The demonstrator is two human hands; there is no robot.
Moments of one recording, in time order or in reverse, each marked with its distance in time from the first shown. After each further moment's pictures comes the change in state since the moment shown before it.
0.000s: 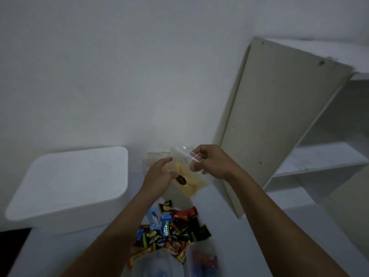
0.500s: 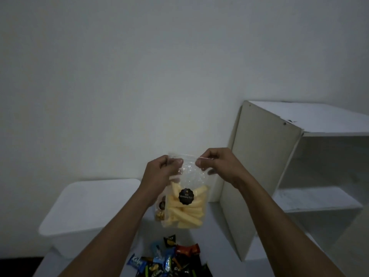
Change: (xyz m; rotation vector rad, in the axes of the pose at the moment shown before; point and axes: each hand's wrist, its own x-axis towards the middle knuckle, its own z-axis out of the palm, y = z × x) left_hand -0.076 0.124 -0.034 -0.325 0.100 0.307; right_hand -0.055 -0.095 -0.054 0.081 0.092 -0.334
